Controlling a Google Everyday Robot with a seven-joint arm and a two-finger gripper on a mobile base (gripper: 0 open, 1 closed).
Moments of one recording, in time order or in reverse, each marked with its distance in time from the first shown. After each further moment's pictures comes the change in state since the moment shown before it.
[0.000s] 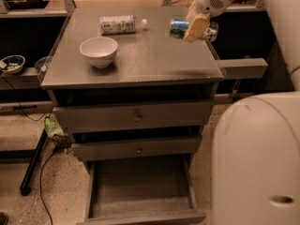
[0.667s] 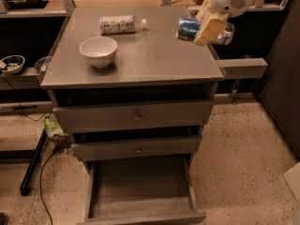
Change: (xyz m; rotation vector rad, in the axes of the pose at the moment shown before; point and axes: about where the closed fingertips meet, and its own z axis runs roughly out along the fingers) arm -0.007 0.062 -0.056 0.028 -0.033 -0.033
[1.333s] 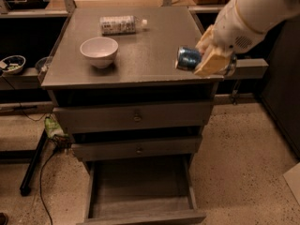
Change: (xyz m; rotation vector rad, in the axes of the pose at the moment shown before) arm 0.003 0.086 0.004 0.015 -0.024 -0.002
